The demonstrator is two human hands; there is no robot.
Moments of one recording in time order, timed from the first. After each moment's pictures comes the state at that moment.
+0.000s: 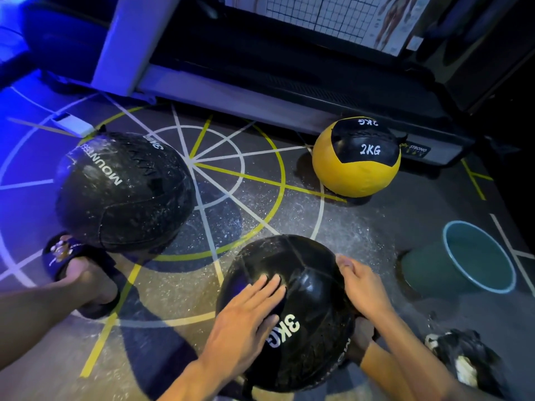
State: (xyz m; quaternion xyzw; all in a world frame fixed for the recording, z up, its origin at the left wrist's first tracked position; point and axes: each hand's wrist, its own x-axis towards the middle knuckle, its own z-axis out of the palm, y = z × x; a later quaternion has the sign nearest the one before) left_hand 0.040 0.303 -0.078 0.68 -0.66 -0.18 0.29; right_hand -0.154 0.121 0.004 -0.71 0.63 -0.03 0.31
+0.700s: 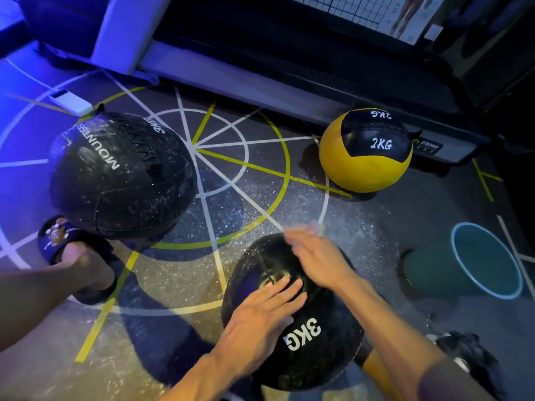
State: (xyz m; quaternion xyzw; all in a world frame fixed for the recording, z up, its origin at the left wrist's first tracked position) left_hand 0.022 0.285 -0.088 0.64 -0.69 -0.15 0.31; right_hand -0.071 0.105 -0.001 -0.88 0.39 0.08 0.26
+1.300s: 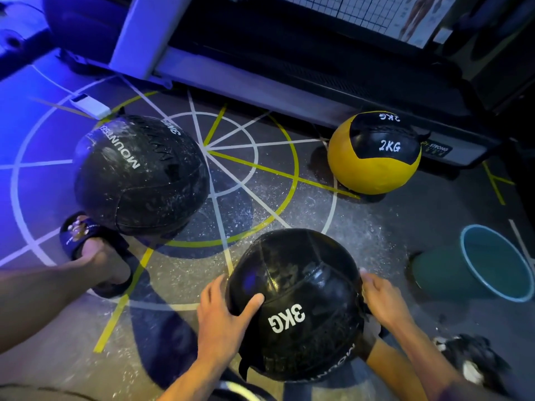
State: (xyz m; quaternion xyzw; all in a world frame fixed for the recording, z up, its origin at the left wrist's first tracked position) left_hand 0.050 0.328 -0.091 0.82 -0.20 -0.36 0.40; right_hand -0.199 0.109 -0.047 -0.71 0.65 0.03 0.27
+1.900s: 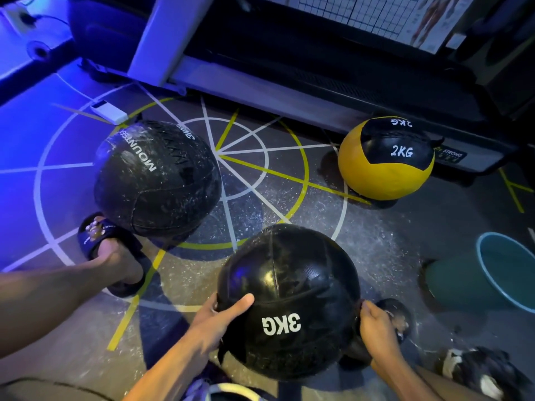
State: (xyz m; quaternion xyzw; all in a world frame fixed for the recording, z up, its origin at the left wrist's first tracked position) left_hand 0.088 0.346 -0.074 0.63 0.00 -0.59 0.51; right_hand -0.189 0.165 -0.094 -0.54 0.74 -0.10 0.39
